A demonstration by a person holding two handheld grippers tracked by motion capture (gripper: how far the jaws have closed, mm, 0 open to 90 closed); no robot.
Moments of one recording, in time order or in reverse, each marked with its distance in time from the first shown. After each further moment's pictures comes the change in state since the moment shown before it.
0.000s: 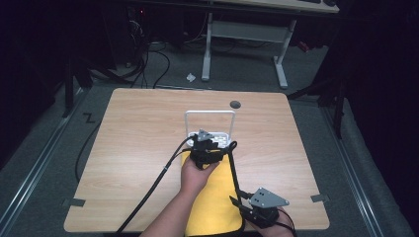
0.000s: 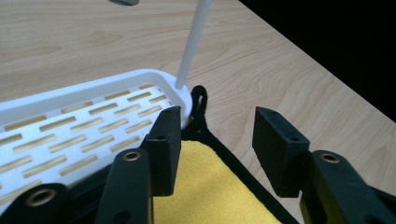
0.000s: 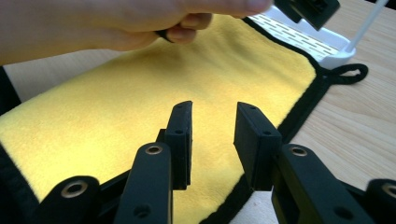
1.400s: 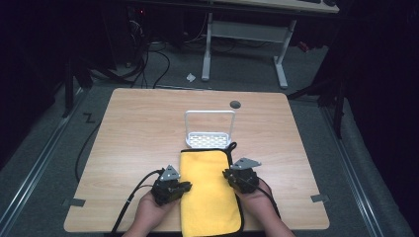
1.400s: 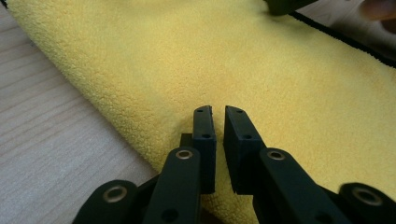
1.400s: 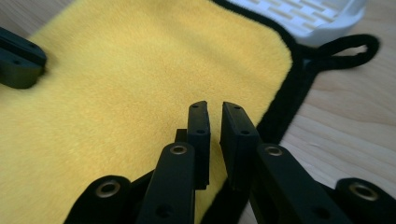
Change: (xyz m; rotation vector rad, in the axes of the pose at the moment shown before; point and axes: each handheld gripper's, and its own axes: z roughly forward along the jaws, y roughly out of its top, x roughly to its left) left arm 0.034 -0.104 -0.095 0.190 -0.082 0.134; right arm -0.045 0.026 0.098 0.226 -0.064 0.106
